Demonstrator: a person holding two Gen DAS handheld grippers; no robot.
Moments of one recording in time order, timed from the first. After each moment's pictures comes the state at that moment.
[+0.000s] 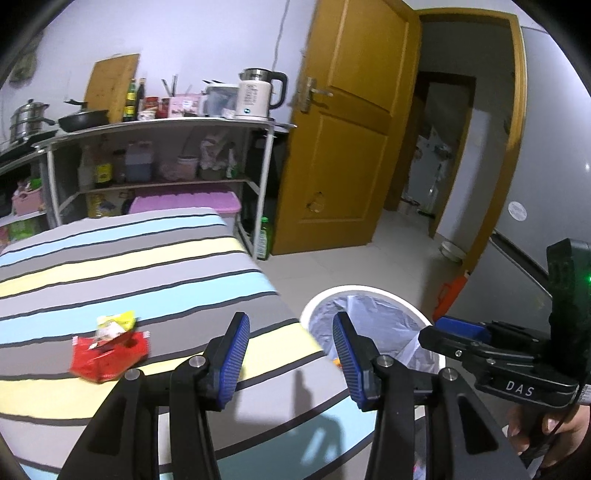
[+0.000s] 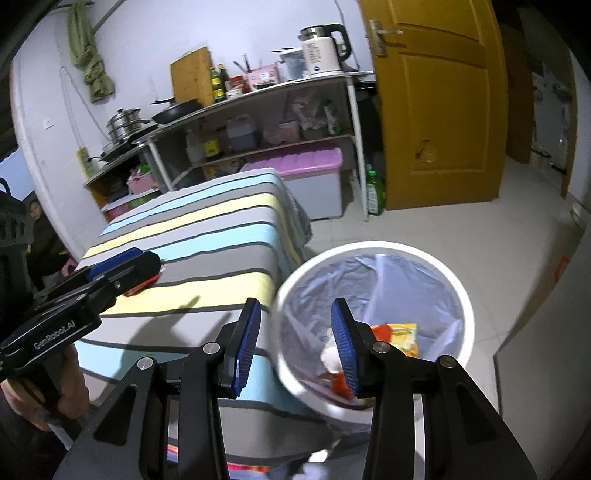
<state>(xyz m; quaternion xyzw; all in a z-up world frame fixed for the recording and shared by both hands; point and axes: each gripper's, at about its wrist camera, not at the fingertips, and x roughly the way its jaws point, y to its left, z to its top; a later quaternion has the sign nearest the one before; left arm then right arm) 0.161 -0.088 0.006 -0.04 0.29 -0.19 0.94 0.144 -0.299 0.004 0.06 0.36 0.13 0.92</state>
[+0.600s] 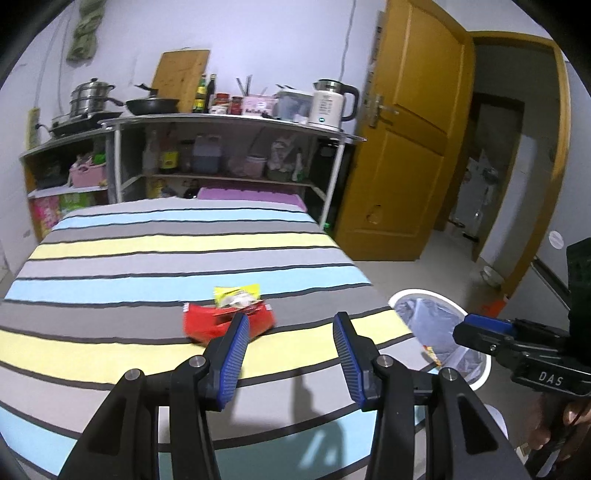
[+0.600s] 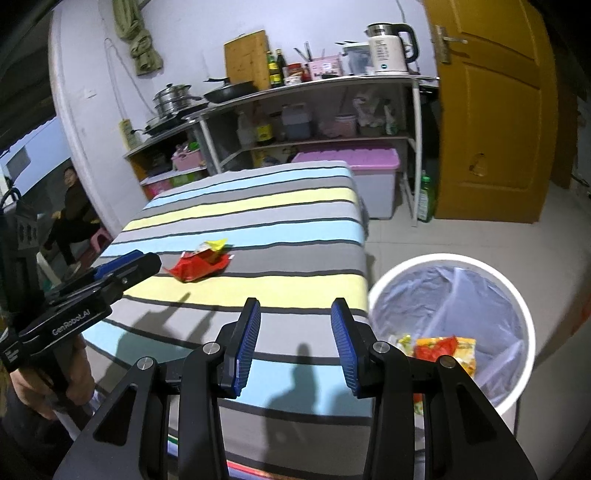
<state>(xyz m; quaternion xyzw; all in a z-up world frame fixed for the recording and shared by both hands) 0.136 0.015 -0.004 -0.07 0.29 -0.09 0.95 0.146 -0.222 0.004 0.02 0.36 0.21 0.91</state>
